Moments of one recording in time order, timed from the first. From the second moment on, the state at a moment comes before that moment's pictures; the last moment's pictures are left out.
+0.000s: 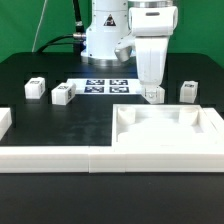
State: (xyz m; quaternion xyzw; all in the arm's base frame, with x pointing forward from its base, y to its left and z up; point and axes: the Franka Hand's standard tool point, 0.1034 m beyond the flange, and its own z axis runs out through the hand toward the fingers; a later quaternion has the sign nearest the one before) arm 0.473 0.063 0.044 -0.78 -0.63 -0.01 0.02
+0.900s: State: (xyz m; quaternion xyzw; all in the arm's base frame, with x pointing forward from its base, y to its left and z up) arm 0.457 0.106 0.047 -0.99 -0.12 0.01 0.04
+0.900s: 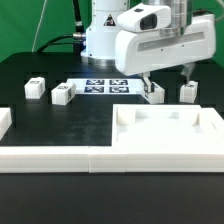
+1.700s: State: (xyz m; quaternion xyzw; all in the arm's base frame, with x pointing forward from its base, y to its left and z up) arm 0.421 0.133 0.045 -0.96 0.28 0.03 0.06
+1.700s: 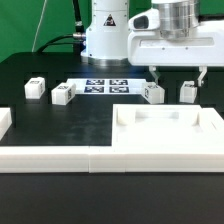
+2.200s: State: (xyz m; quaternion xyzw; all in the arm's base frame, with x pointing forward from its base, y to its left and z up) arm 0.411 0.133 0.043 -0.97 0.25 0.03 0.06
